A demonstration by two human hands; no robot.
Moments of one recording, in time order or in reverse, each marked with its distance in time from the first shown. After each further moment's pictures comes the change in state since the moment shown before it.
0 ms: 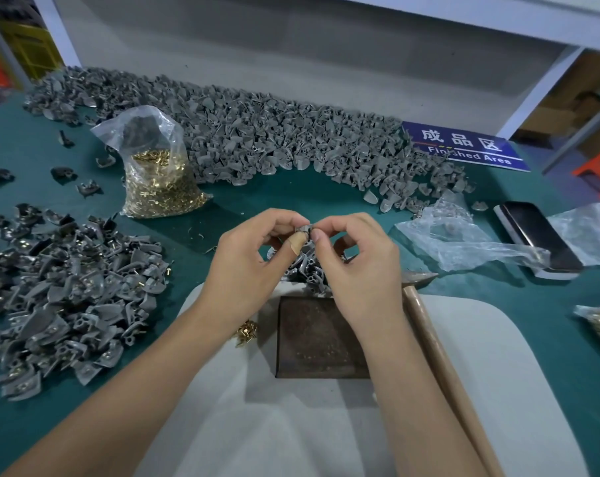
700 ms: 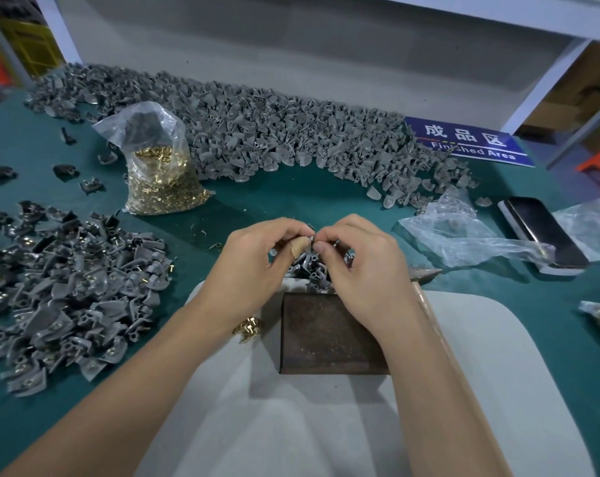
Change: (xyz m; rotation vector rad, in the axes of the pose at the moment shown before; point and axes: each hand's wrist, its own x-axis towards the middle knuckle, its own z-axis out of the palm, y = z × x) left_hand -0.001 0.003 -0.006 0.205 -0.110 0.035; right_hand 0.004 0.008 -0.010 -0.215 -0.230 -0.050
